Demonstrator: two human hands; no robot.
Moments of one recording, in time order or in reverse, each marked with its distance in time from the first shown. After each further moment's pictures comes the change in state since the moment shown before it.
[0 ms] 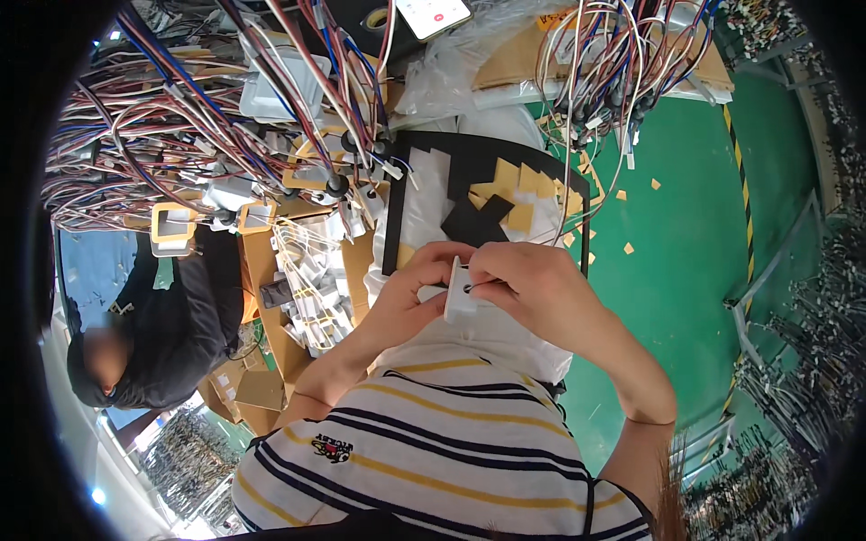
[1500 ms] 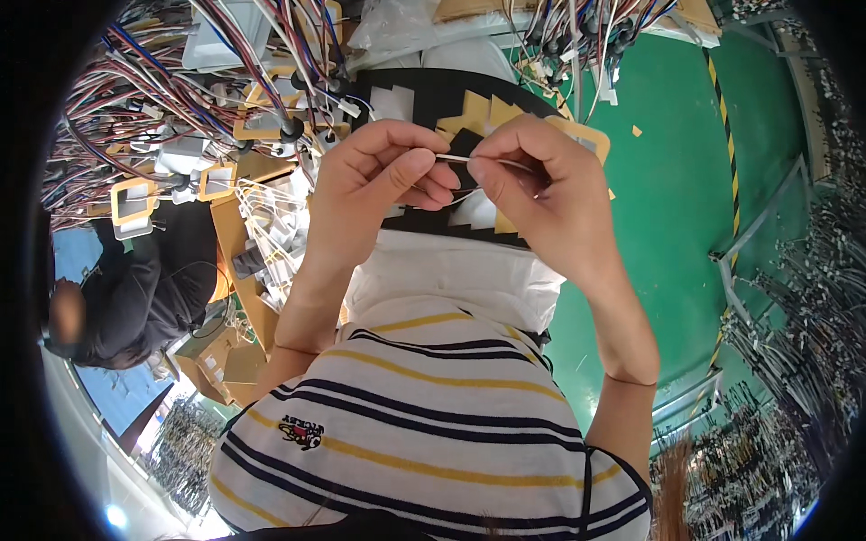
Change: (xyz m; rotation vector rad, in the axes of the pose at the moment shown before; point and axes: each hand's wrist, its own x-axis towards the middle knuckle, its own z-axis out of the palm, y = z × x) left_hand 0.042 0.049 -0.002 -0.509 0.202 -0.069; right_hand -0.007 0.001 -0.012 0.355 0.330 0.157
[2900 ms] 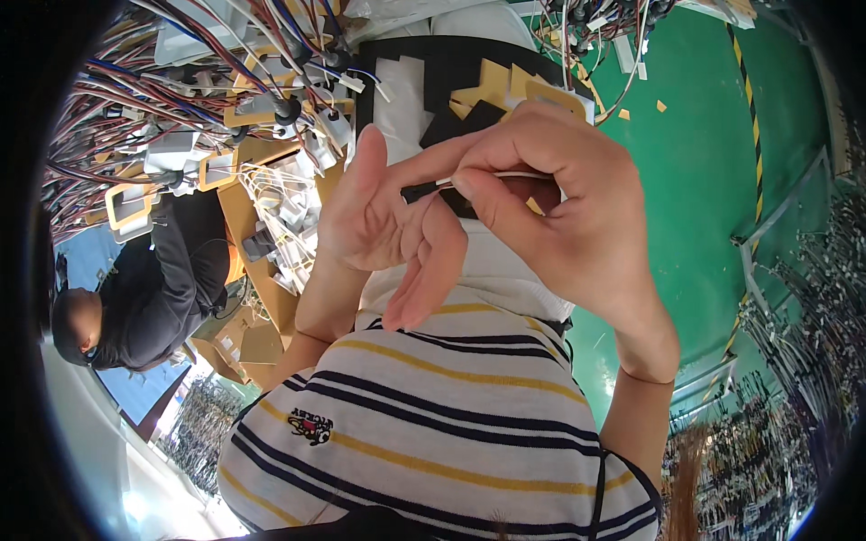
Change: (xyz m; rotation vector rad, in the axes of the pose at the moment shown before) left_hand 0.003 -0.021 -0.012 -0.746 -0.807 -0.314; right_hand -0.003 -0.023 0.015 -0.020 -0.023 -0.024
